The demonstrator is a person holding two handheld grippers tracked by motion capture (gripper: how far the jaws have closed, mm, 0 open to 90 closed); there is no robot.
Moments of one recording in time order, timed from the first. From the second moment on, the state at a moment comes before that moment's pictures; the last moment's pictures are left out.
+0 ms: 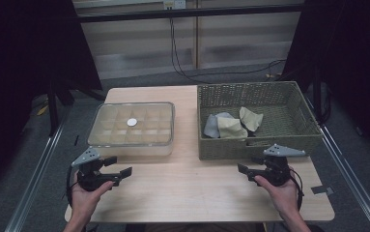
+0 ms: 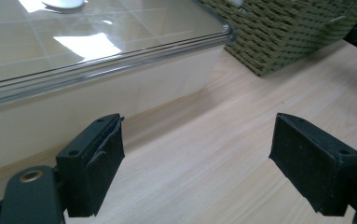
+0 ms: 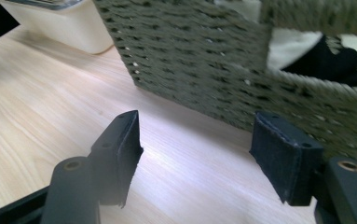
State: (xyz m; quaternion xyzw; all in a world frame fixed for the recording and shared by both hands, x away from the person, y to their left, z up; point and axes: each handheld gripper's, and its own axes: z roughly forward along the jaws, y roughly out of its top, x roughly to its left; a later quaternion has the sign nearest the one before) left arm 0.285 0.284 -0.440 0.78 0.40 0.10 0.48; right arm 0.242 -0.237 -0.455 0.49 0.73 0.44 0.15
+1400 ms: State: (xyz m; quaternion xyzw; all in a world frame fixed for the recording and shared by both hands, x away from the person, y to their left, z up) left arm 0.316 0.328 -0.416 0.77 0.42 0.14 0.45; right arm 0.317 -0.154 -0.399 0.42 0.77 0.47 0.12
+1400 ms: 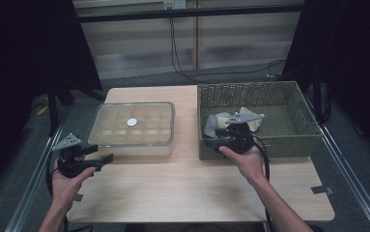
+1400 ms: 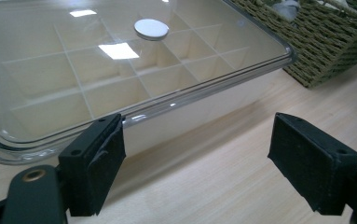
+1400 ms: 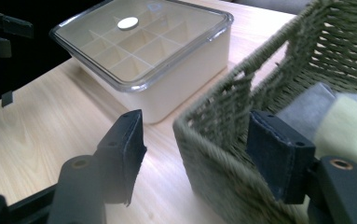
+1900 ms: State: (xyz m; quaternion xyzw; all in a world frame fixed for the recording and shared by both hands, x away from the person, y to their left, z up) left arm 0.334 0.343 -0.405 0.77 0.43 0.15 0.44; right arm 0.354 -0.115 -0.390 0.39 0.78 0.48 0.11
